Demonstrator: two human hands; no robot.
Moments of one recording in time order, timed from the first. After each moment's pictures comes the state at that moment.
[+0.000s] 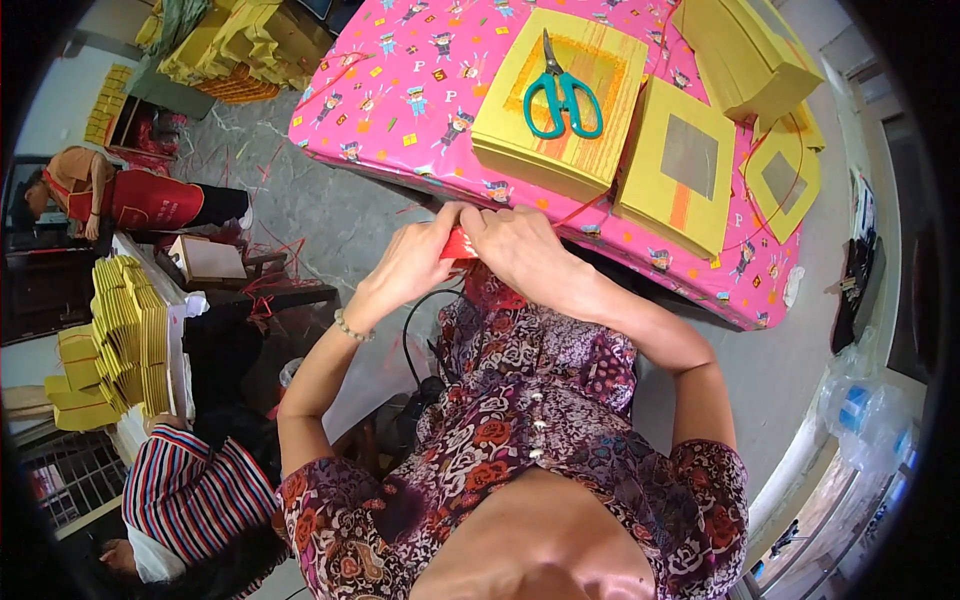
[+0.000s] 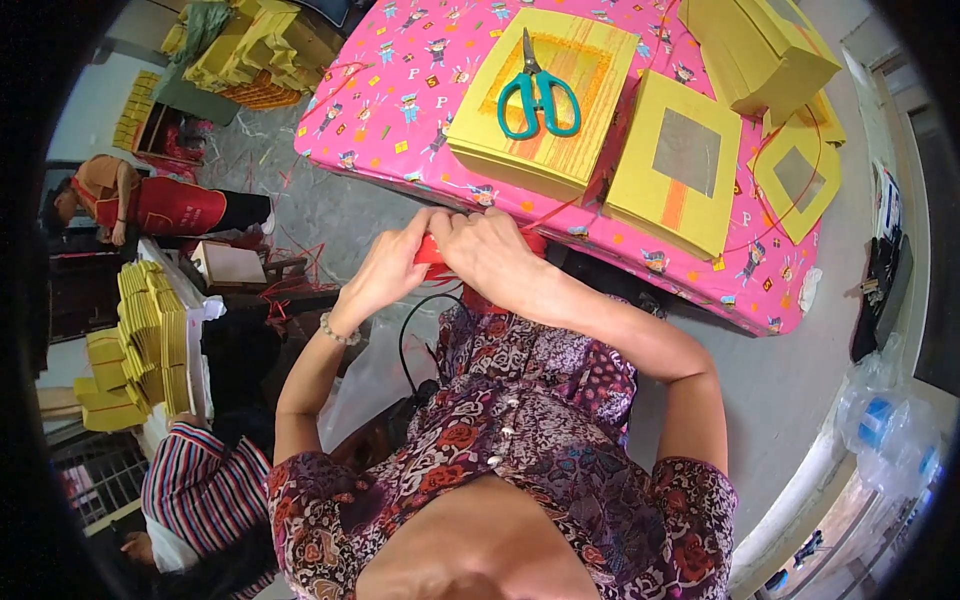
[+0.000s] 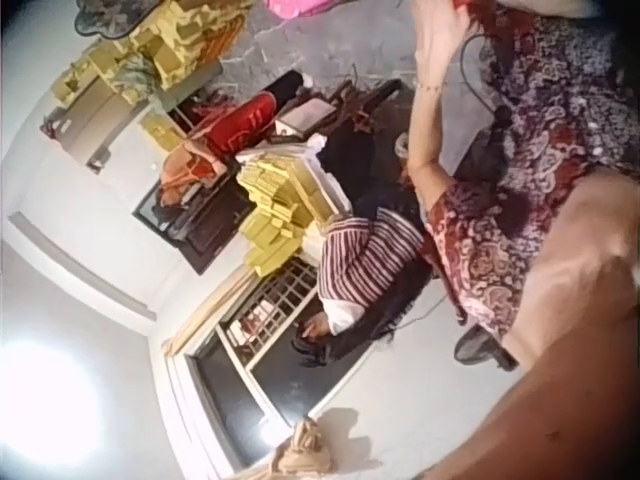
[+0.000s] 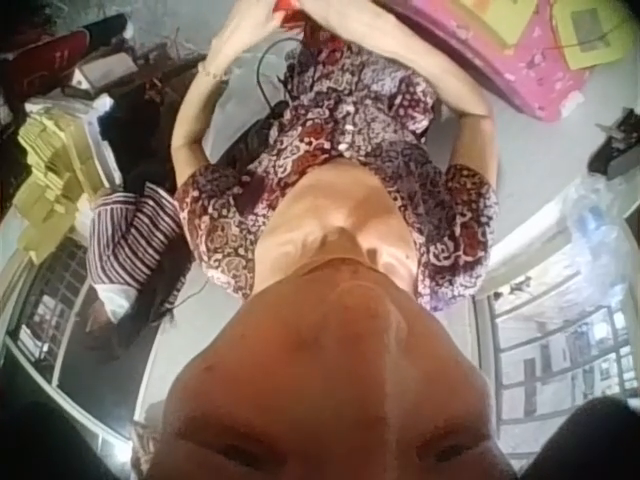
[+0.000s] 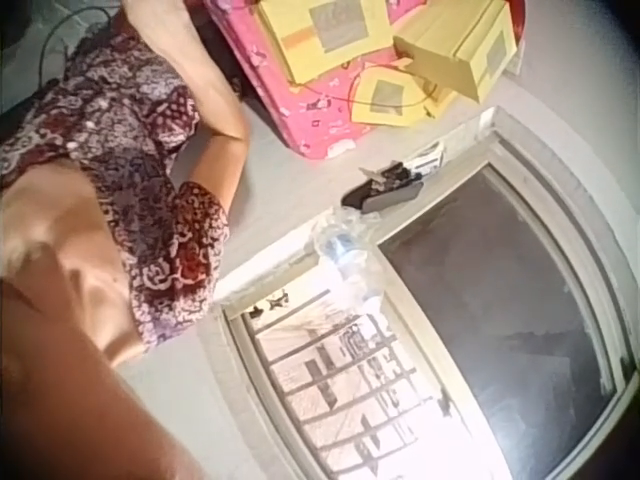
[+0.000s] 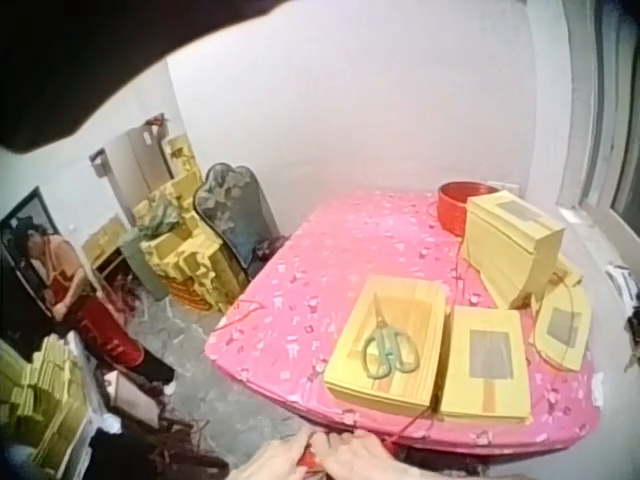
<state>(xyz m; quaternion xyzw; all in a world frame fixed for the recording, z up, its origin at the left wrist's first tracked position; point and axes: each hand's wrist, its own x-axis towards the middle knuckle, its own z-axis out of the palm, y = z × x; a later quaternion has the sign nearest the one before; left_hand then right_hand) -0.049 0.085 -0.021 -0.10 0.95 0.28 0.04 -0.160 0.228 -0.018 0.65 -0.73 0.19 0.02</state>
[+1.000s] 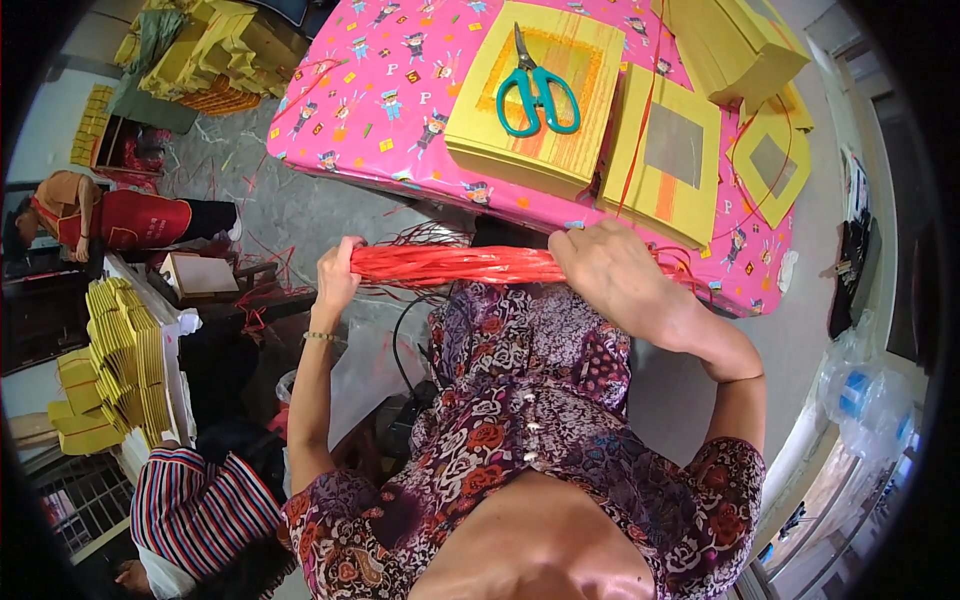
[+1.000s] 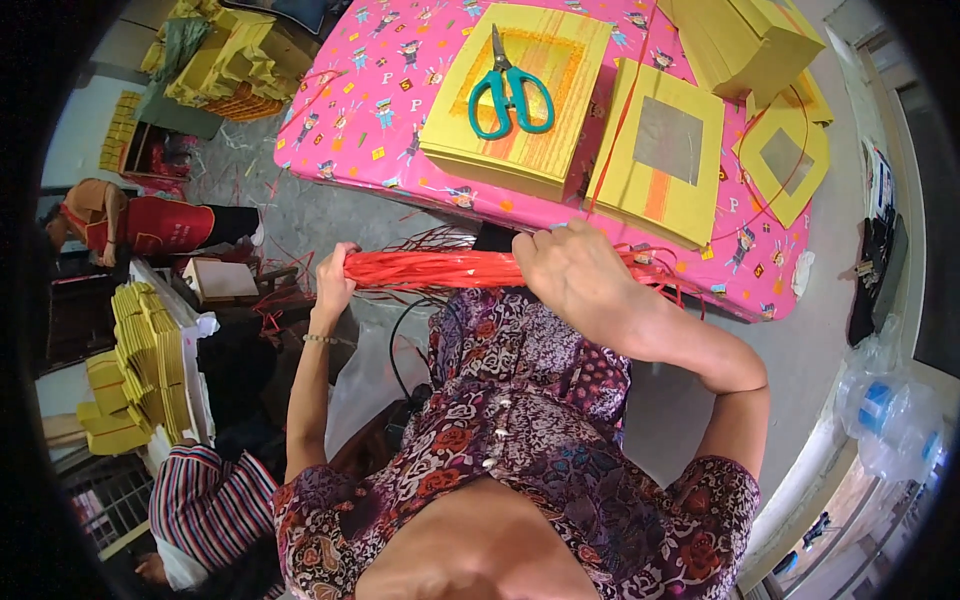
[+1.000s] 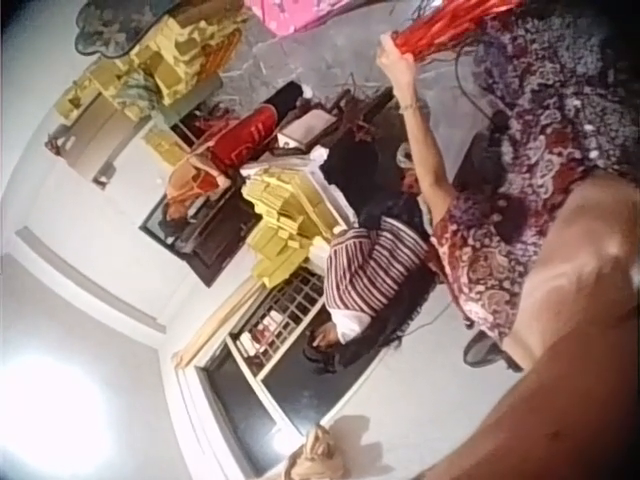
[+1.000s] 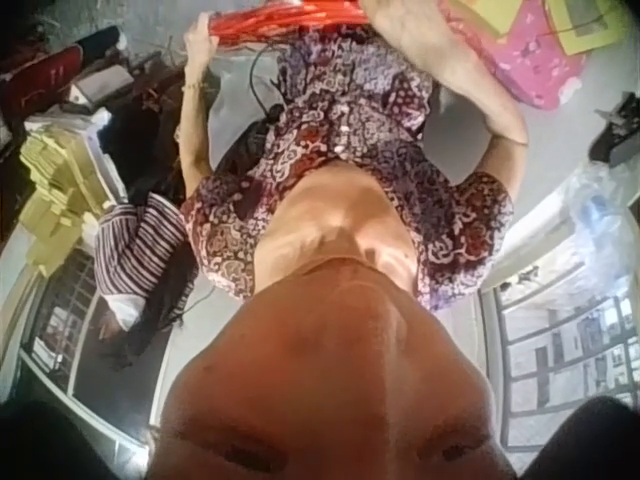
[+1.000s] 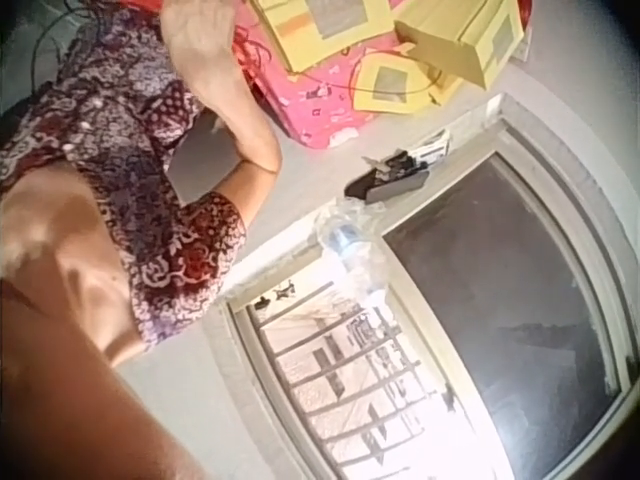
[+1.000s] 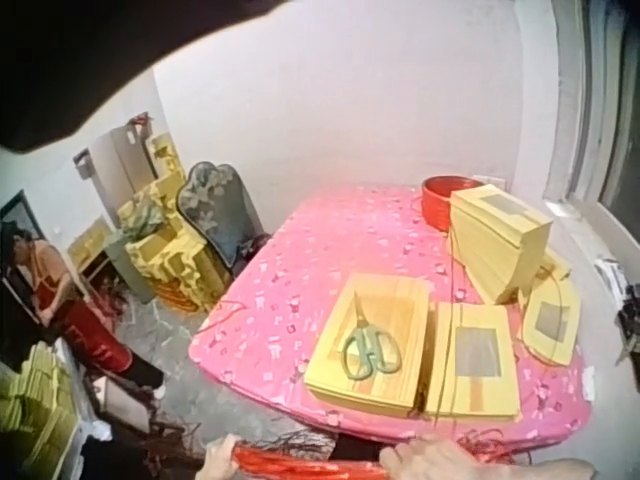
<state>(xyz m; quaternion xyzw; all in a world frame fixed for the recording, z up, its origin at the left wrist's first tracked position) 0.031 -0.009 -0.138 -0.13 0.96 0.18 -0.19 -0.199 0.318 0.032 0.67 -0.74 0.07 -0.02</state>
